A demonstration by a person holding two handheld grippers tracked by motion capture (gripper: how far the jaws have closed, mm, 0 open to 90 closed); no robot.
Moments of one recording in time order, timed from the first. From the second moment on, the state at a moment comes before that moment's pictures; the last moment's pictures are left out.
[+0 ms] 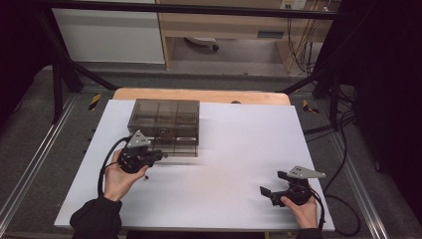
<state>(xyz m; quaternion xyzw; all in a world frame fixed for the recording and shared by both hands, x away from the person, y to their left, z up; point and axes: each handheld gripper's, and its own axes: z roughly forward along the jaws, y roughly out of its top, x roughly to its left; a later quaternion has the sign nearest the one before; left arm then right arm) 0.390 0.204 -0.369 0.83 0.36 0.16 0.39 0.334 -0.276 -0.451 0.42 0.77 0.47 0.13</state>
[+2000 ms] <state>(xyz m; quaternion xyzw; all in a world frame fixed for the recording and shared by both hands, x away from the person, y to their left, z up) 0.410 0.179 -0.380 0.83 0.36 0.16 0.40 0.335 -0.276 -0.451 0.42 0.77 0.47 0.13</state>
